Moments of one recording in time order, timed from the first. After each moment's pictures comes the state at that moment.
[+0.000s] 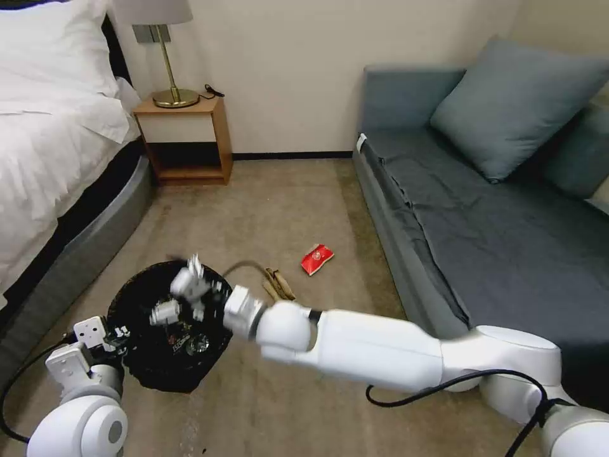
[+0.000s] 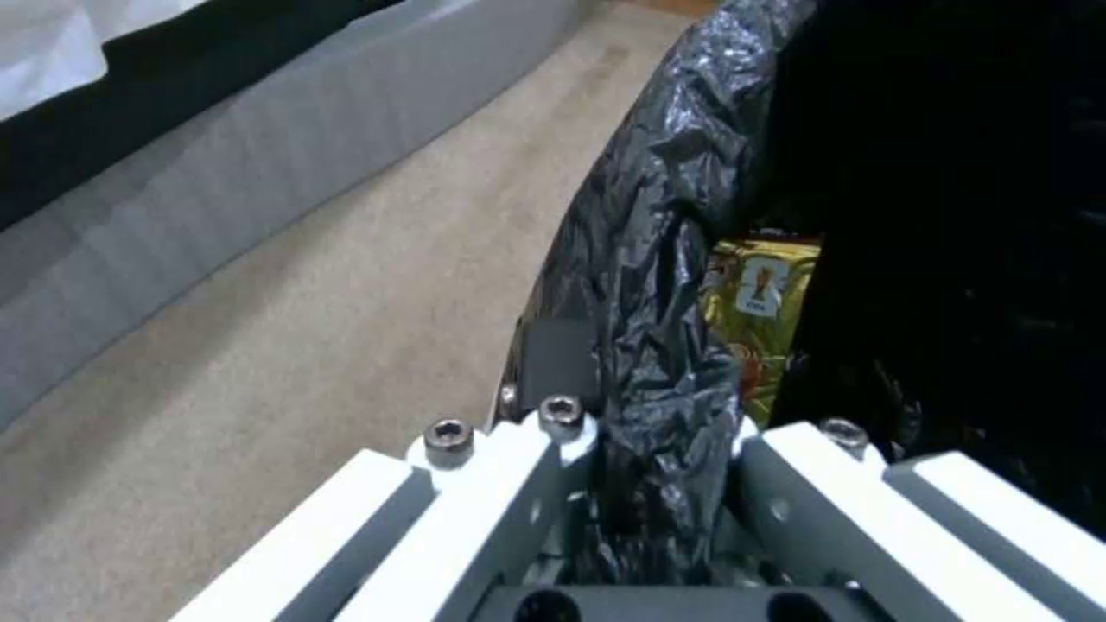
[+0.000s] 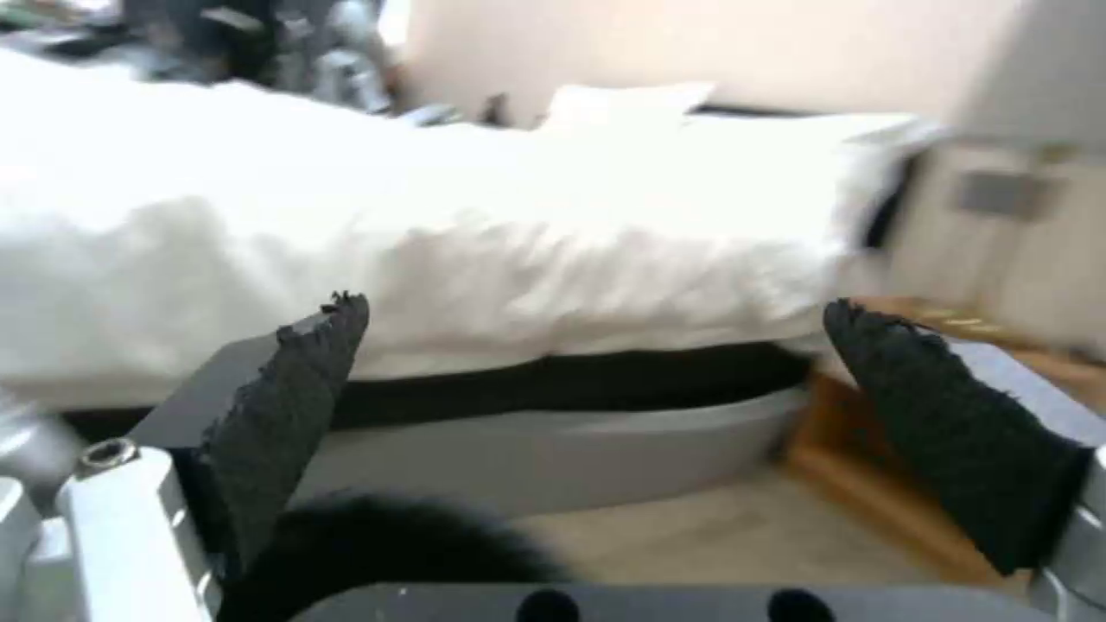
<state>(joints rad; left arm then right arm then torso) 1.54 -1.40 -0.83 -2.24 -0.50 0.61 -0.41 -0.21 1.23 -0.78 1.76 0.67 0.00 0.22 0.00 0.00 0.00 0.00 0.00</state>
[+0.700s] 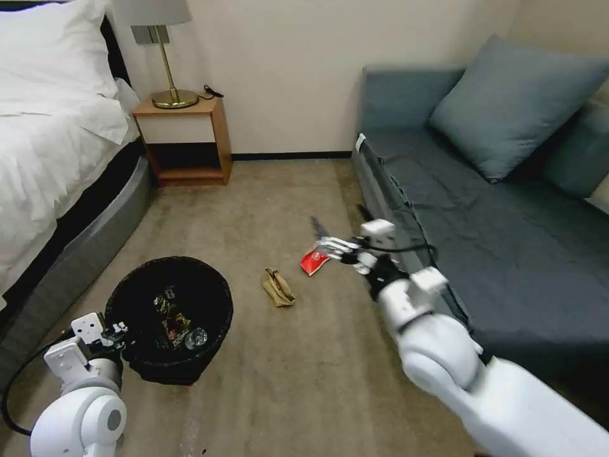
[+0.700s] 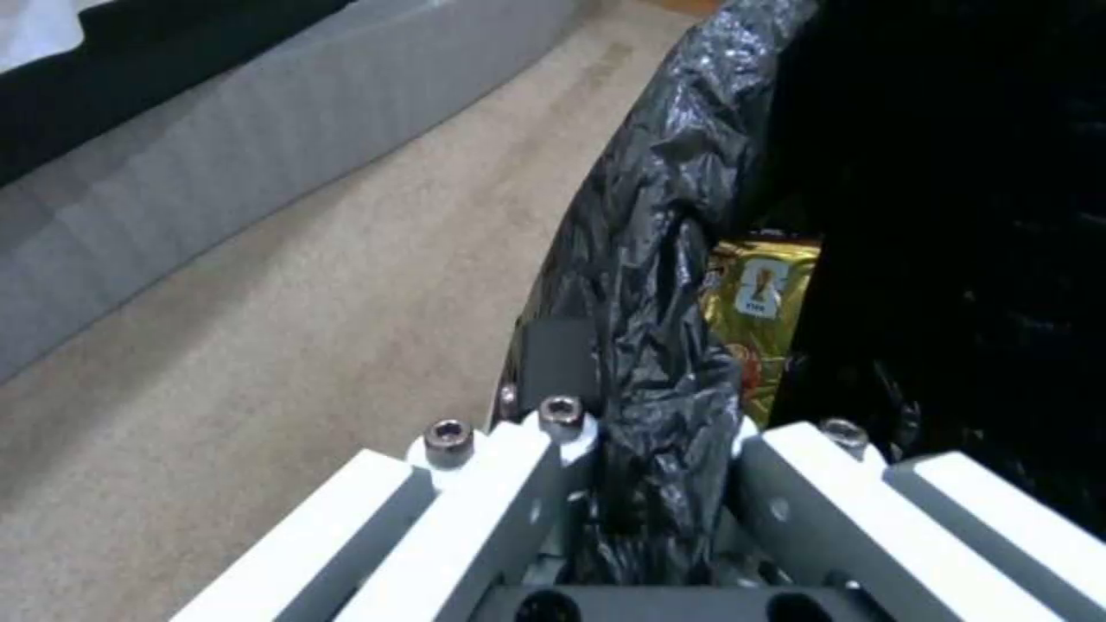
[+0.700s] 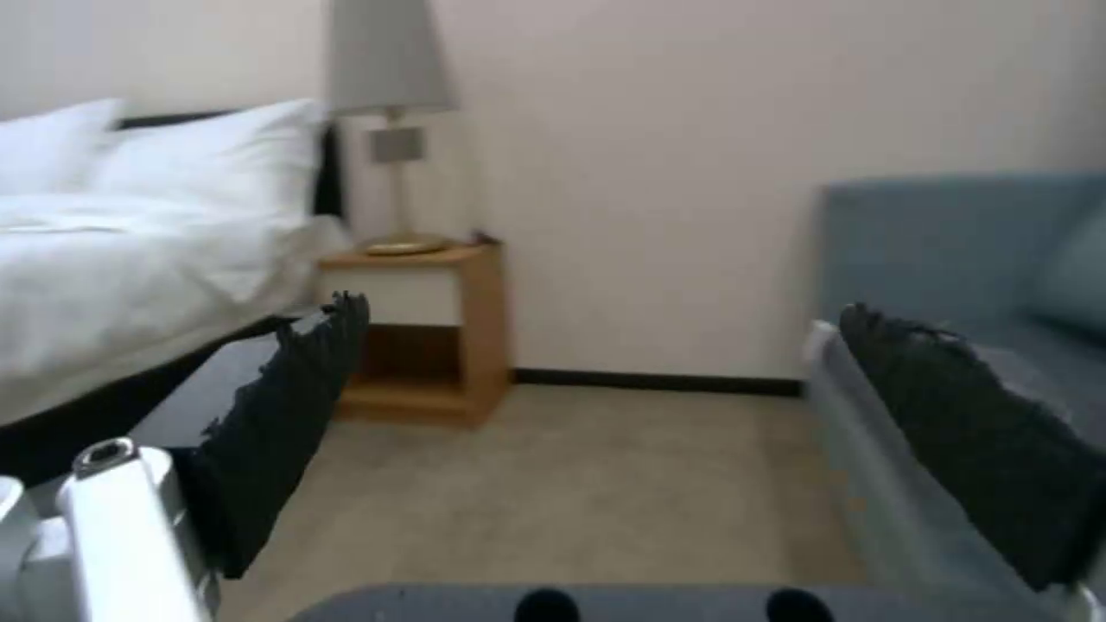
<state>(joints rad) 1.50 -1.41 -0.83 -2.20 -0.51 0.60 -0.41 -1.09 0.92 0.05 2.26 0.54 -0.10 0.48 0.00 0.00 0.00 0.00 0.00</state>
